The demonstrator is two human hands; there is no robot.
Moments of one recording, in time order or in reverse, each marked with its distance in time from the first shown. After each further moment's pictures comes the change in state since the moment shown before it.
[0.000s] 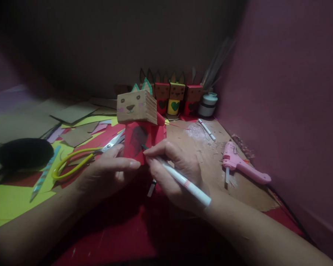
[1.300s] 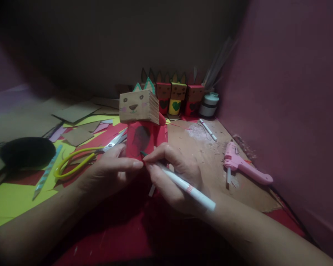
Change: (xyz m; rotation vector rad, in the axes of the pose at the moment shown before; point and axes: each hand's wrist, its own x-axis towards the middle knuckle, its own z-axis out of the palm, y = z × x) left_hand -0.001 0.000 0.002 0.081 0.047 -0.012; right_hand -0.003 0.000 0.001 -0.012 -0.052 0.003
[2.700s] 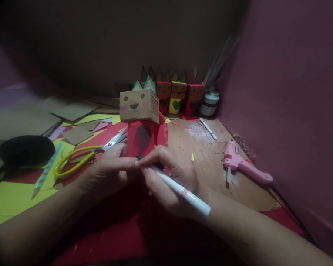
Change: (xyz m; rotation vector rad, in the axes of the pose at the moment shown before) left_hand 0.003 -0.004 -0.002 -0.017 -0.023 0.006; right_hand -0.002 0.002 0.003 0.082 -0.081 -0.021
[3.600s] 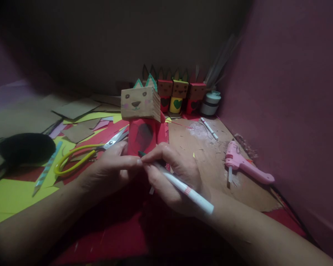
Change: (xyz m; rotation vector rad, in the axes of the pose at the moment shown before) left_hand 0.000 0.000 0.001 0.009 -0.010 0.020; right_hand 0.001 0.000 -0.004 -0.103 0.001 -0.046
